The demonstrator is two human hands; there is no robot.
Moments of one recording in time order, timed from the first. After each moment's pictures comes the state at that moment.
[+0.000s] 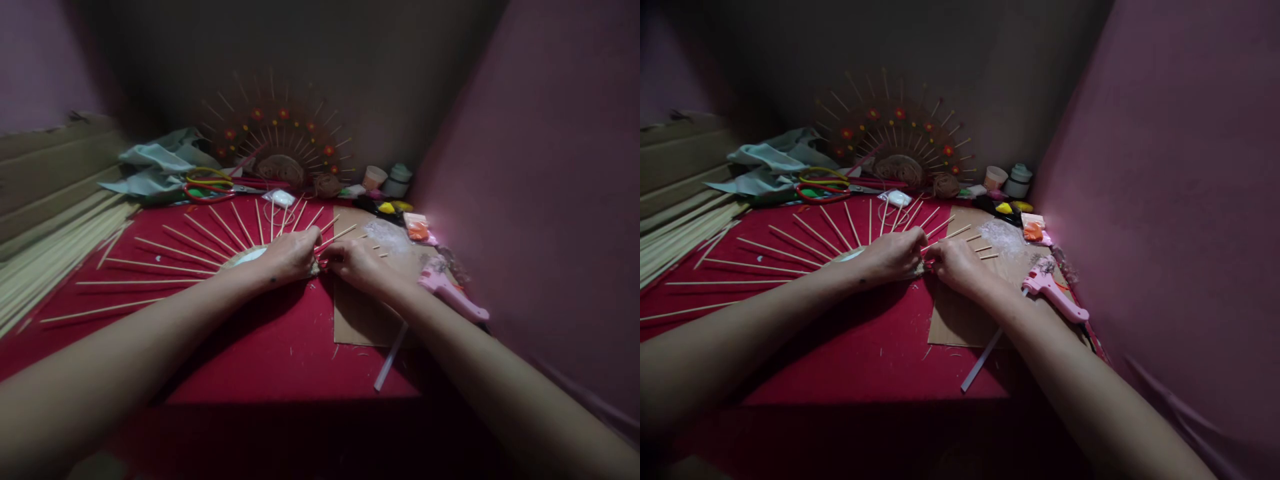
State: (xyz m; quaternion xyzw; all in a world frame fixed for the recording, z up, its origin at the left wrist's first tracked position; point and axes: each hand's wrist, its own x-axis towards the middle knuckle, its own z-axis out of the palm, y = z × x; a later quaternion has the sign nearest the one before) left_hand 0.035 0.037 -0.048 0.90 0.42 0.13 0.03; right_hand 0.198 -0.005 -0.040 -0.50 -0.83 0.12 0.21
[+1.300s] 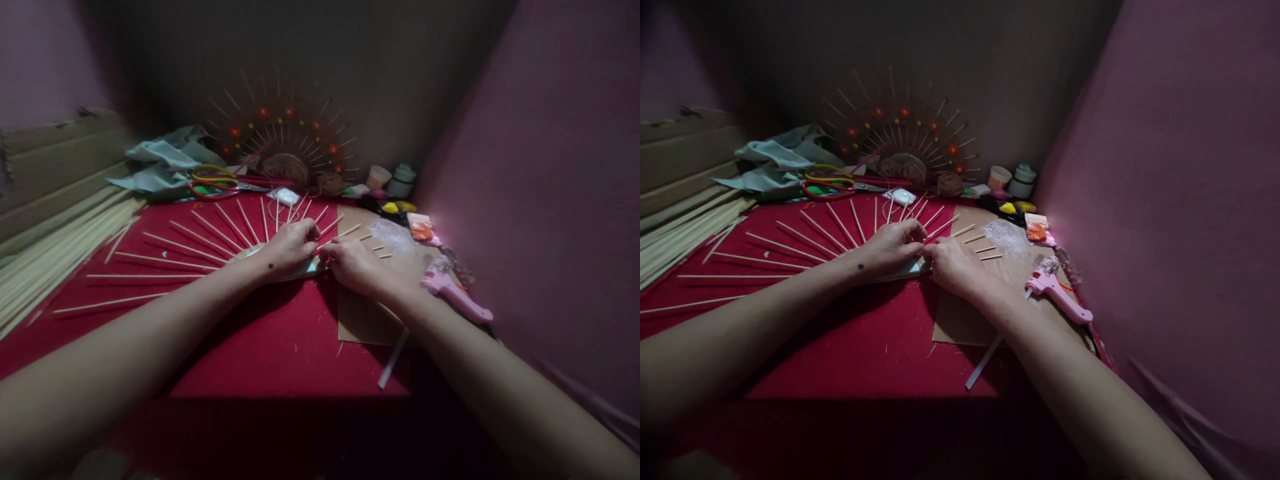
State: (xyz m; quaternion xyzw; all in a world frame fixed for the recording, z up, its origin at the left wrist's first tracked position) left_hand 0.029 0.050 -0.051 0.85 0.43 0.25 0.16; right_hand 0.184 -0.006 -0.038 -0.51 -0.85 0.04 0.14
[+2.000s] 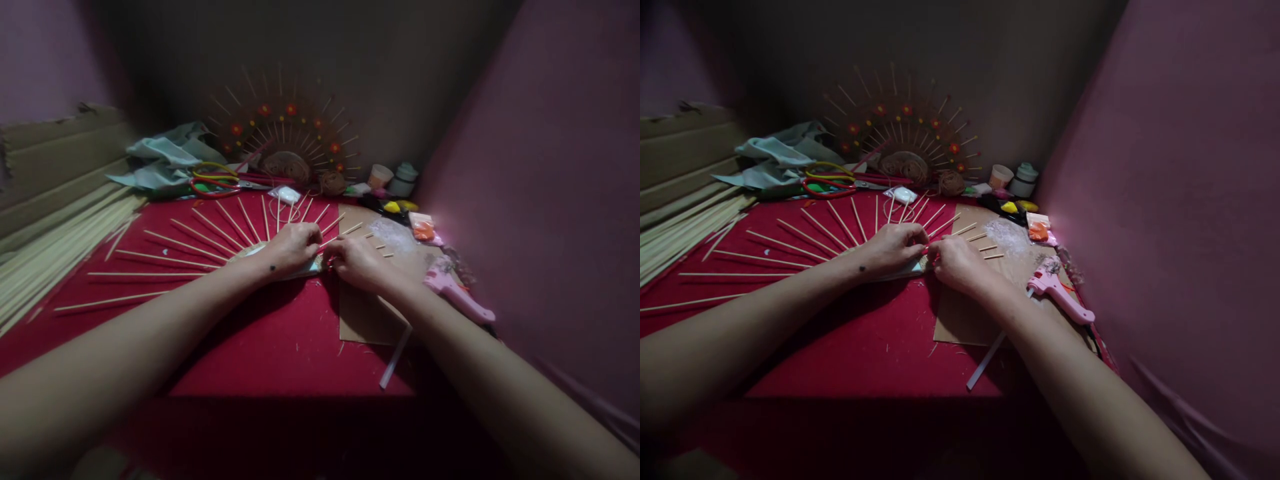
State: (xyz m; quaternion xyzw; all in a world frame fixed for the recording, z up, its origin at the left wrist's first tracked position) left_hand 0.031 0.046 -0.047 0.87 0.42 0.22 0.14; right_hand 0.188 -0.003 -0.038 -0.54 -0.82 0.09 0.15
